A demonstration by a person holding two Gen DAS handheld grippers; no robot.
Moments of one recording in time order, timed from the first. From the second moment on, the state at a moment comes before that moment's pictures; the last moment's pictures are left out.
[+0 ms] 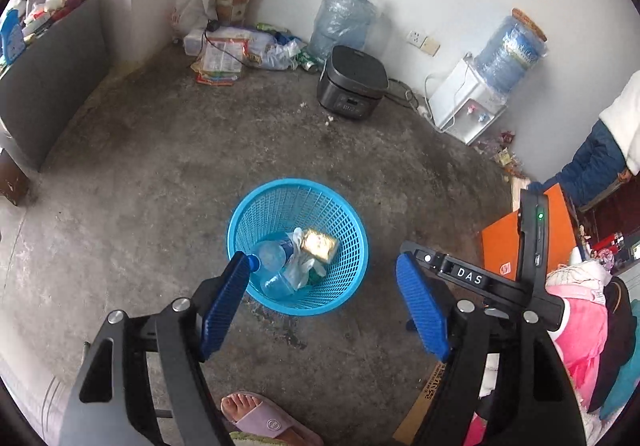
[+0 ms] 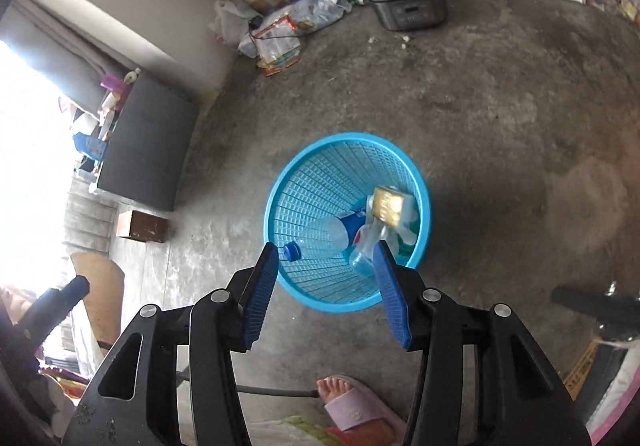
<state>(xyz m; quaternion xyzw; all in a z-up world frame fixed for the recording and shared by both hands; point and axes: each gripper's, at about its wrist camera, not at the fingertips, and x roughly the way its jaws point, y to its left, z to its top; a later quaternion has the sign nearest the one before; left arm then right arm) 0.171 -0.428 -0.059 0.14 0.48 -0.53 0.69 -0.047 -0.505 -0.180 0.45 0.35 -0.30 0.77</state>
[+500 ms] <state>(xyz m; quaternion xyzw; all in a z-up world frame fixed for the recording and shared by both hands) 0.111 -0.120 0.037 0.02 0.35 -0.36 0.87 -0.005 -0.358 -0.027 0.12 0.27 -0.20 0.94</state>
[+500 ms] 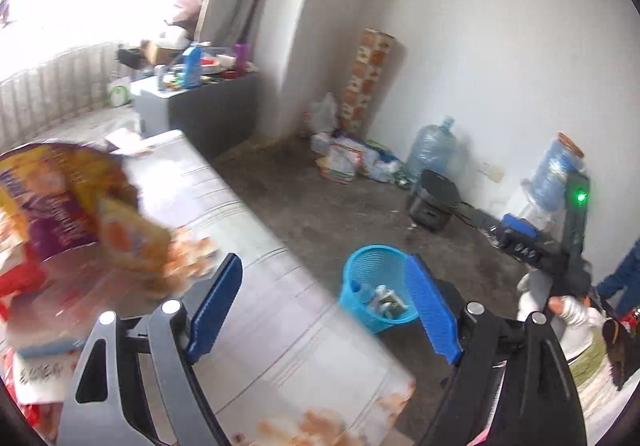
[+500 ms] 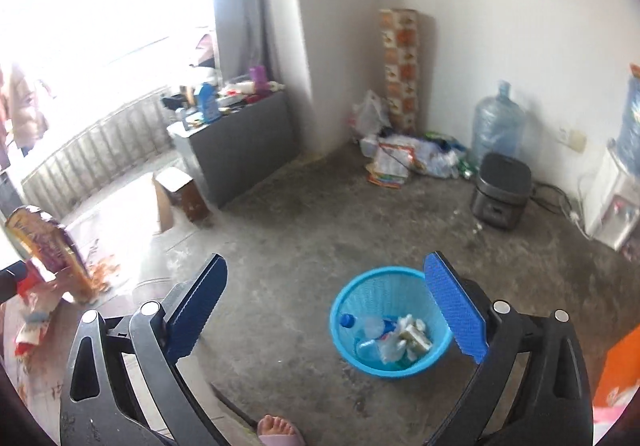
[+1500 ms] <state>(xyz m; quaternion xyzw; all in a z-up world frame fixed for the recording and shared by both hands) 0.126 0.205 -0.070 -0.23 0.45 -0.12 0.86 0.124 -0.093 -0.105 0.33 0.51 0.23 0.76</state>
